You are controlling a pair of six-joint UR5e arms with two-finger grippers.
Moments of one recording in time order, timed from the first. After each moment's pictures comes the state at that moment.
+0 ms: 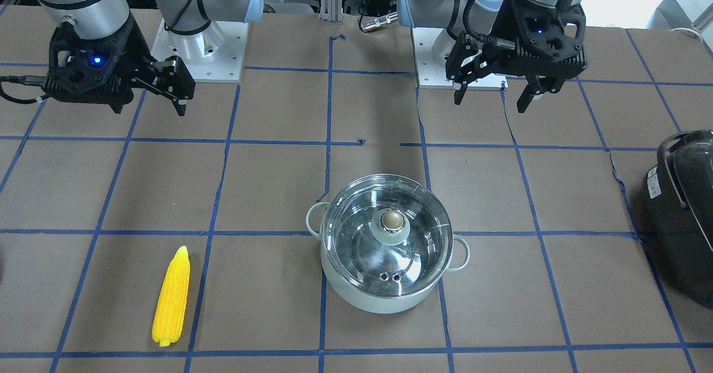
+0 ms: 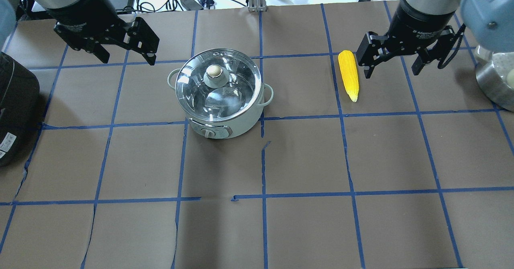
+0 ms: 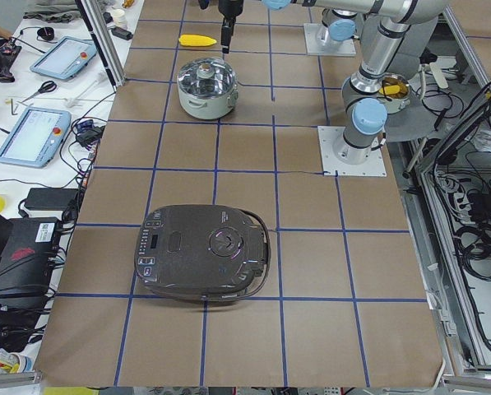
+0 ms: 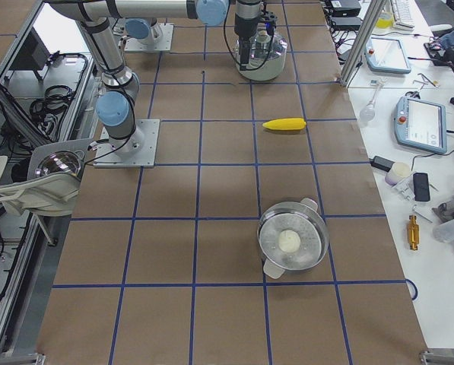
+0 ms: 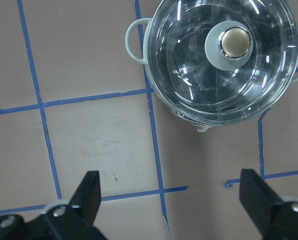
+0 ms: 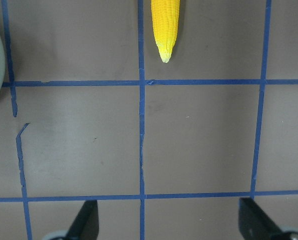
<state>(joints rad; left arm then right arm) -1.57 -1.55 -1.49 -1.58 1.55 0.11 1.55 -1.58 1.57 -1.53 -1.61 -0.03</state>
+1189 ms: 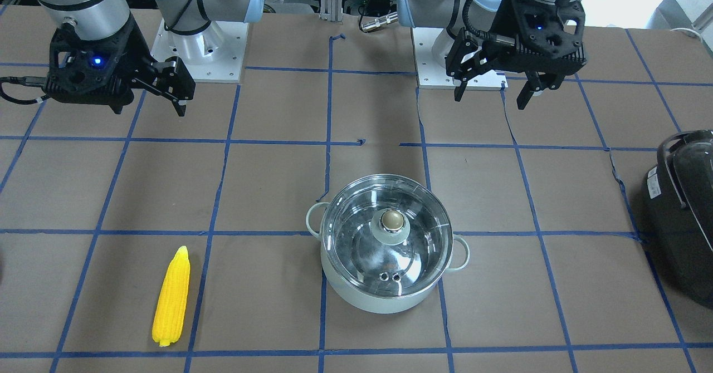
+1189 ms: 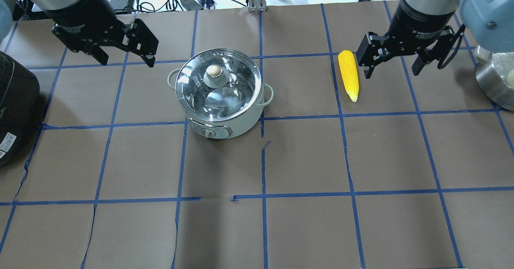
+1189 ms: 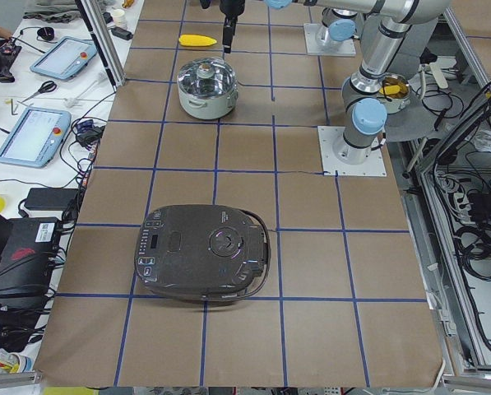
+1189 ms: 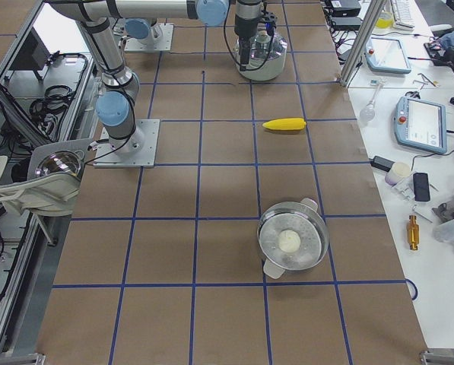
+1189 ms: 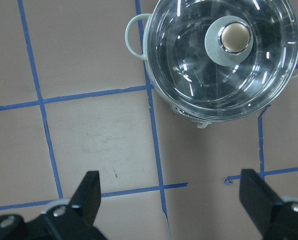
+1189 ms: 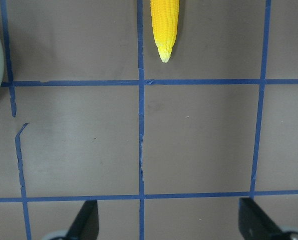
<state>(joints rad) -1.58 -1.54 -1.50 -1.59 1.55 0.11 1.55 -1.58 1.57 -1.53 -1.61 -0.02</state>
